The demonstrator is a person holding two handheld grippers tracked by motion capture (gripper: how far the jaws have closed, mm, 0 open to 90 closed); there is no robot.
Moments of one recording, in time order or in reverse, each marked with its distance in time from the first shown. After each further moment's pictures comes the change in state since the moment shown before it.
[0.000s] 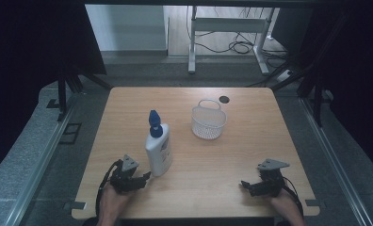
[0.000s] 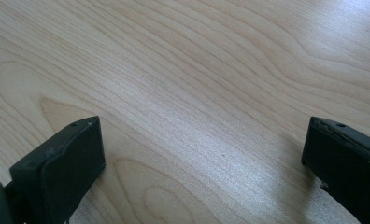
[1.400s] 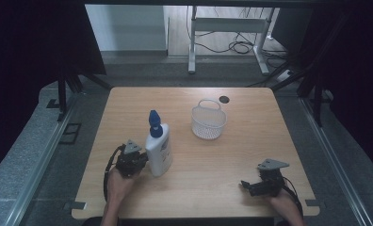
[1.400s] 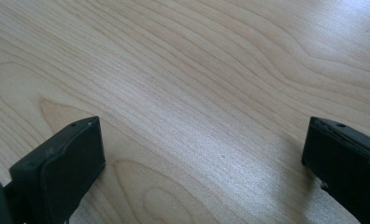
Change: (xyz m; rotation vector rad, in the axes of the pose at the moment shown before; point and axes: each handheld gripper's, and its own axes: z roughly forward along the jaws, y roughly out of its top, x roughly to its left) left arm 0.018 0.037 0.024 -0.073 -0.076 -0.036; right arm 0.000 0.000 0.000 0.000 -0.001 0.002
